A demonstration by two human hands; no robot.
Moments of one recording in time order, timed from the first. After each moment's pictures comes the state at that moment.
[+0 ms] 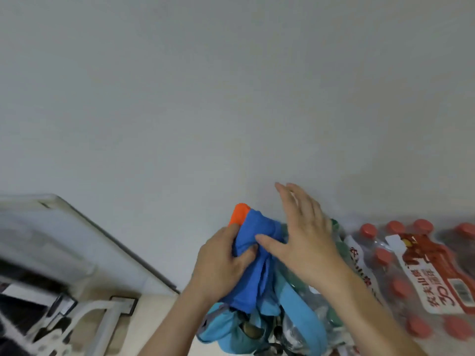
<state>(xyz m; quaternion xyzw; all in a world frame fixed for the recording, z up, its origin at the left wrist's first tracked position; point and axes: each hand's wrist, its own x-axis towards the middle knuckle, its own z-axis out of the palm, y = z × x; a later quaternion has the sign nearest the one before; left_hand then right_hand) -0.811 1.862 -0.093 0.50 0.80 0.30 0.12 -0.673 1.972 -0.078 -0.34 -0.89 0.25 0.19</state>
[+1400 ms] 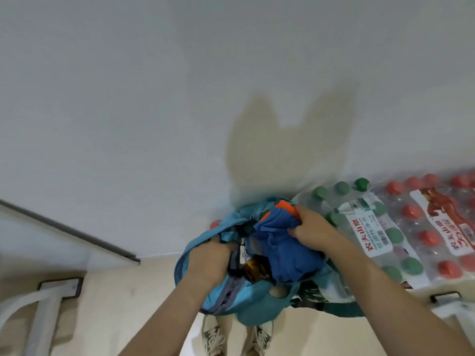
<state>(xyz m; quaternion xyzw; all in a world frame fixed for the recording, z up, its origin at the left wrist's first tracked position) -0.967 1.827 -0.275 0.64 0.74 -0.05 0.20 -0.779 1.970 -0.220 -0.56 -0.73 0.38 -0.08</state>
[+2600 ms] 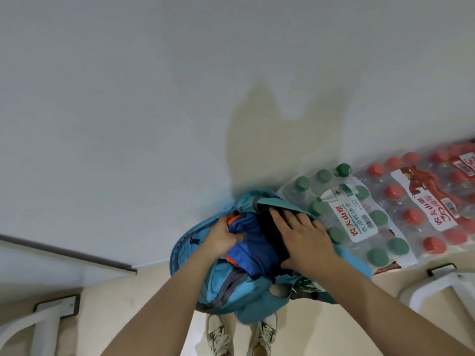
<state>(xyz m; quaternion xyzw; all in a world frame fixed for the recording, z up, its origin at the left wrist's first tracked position) -0.946 1.893 -0.304 0.42 0.70 0.26 0.52 -0.756 1.922 -0.223 -0.46 -0.87 0.04 -0.19</state>
